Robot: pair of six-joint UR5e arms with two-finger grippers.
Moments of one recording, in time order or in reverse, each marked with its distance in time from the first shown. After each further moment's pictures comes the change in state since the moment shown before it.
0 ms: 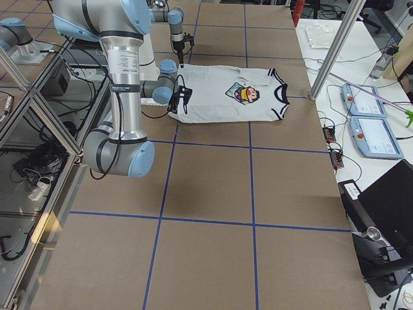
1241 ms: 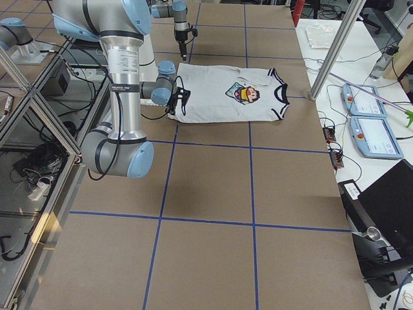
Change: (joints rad) left arm -0.026 0.102 -0.059 -0.260 -0.056 -0.086; right arm -0.017 -0.016 0.005 0.000 0.000 0.009
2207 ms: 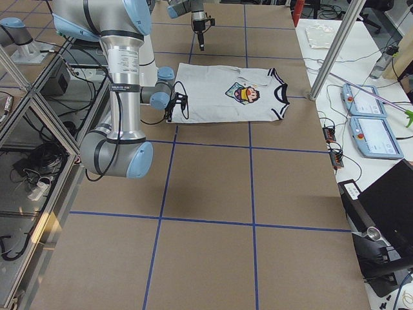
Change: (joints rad) left arm -0.345 0.018 0.078 -0.213 -0.226 0.283; right arm -0.023 -0.023 -0.039 -0.005 0.017 -0.144
